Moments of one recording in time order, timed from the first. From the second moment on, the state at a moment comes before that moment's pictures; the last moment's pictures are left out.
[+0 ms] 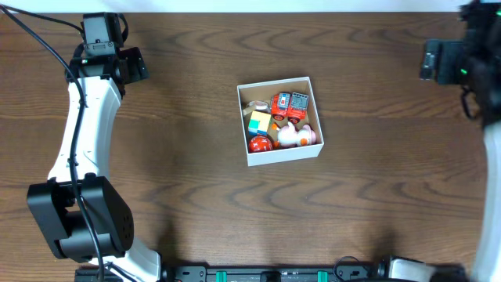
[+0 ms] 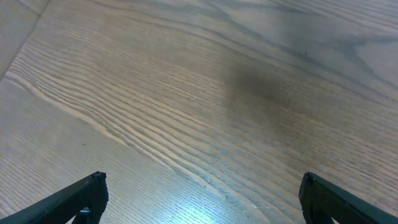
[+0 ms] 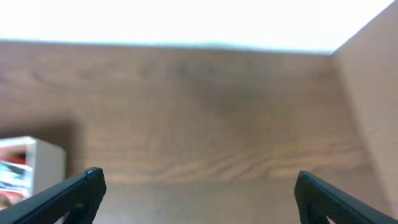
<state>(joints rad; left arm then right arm) 0.10 1.78 1.53 -0.70 -0.32 -0.17 -0.17 1.42 1.70 -0.94 0.00 -0.12</state>
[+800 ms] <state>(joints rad) 0.10 1.78 1.53 -0.70 -0.32 -0.17 -0.14 0.33 0.64 -0.42 -0.07 -0.07</state>
